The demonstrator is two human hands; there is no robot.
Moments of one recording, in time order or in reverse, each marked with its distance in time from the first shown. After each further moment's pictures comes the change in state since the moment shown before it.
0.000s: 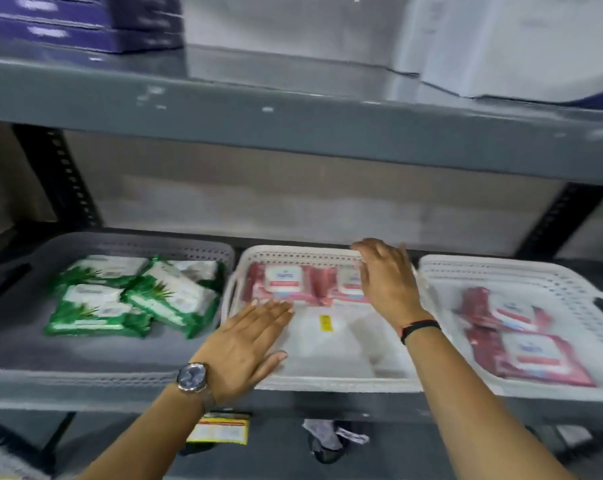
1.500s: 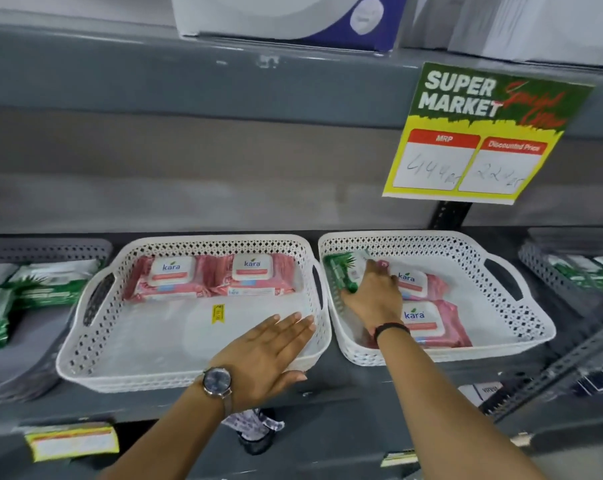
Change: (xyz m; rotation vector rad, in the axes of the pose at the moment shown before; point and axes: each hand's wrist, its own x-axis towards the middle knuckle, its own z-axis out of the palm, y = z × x) left_hand 0.104 0.153 0.059 0.097 -0.181 0.206; right_hand -0.055 0.172 0.000 0.006 -0.149 0.560
